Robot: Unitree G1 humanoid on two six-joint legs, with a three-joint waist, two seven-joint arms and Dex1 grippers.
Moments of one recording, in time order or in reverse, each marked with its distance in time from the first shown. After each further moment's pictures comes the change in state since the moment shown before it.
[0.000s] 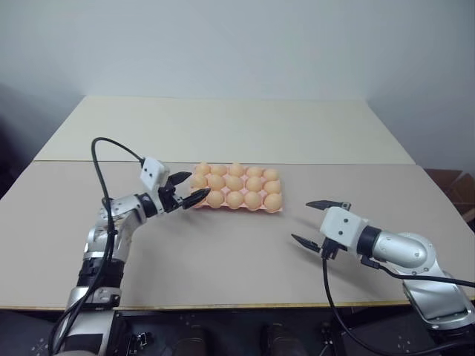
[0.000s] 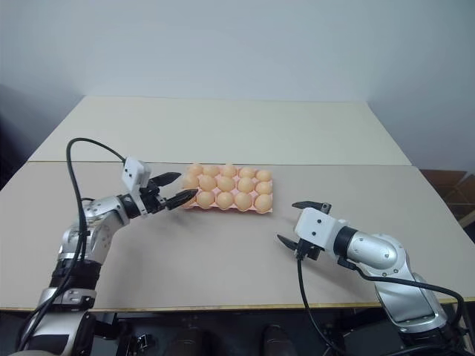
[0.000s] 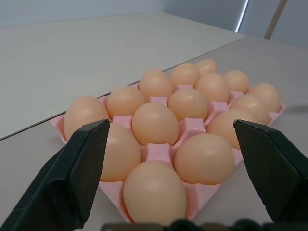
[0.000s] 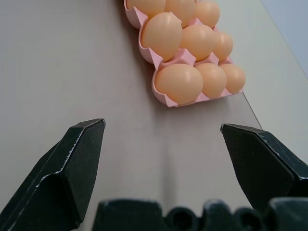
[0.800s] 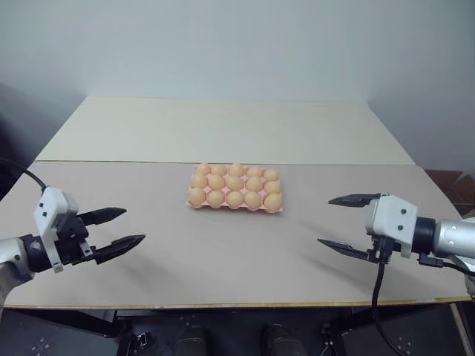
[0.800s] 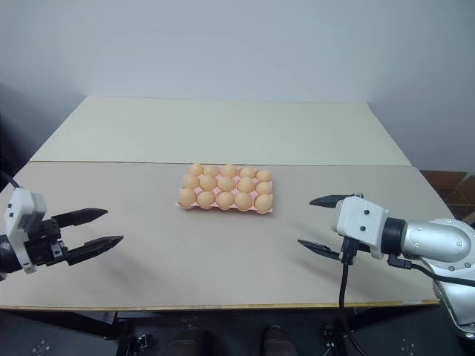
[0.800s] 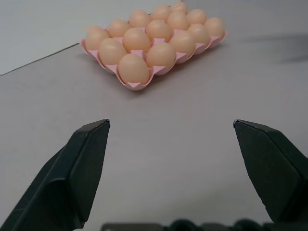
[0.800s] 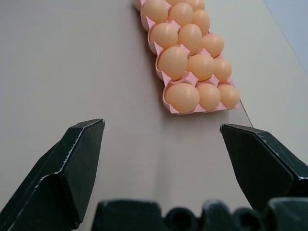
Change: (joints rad) left arm 0.593 0.379 0.479 -0.571 -0.325 0.331 -0.130; right arm 0.073 -0.208 -0.292 -0.102 0.316 0.050 0.251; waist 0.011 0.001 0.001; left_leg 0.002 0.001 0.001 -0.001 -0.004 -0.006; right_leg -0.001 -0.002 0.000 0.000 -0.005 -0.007
